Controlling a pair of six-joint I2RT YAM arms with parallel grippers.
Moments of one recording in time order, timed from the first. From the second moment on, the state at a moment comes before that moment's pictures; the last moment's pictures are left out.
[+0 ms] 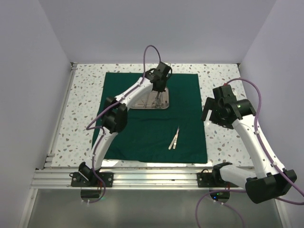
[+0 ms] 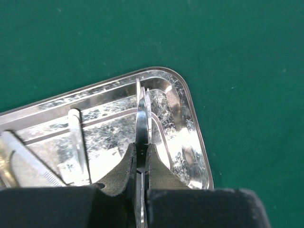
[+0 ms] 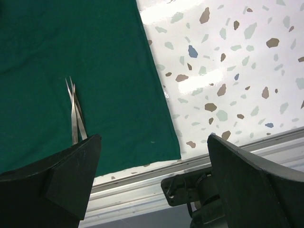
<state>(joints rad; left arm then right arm) -0.63 2.48 2.30 -0.73 -0.22 -0.30 0.25 1.13 1.22 -1.21 0.27 0.56</state>
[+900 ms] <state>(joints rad) -0.89 1.79 1.31 -0.65 -0.26 -0.65 0.25 1.11 1.17 -1.17 0.22 0.53</state>
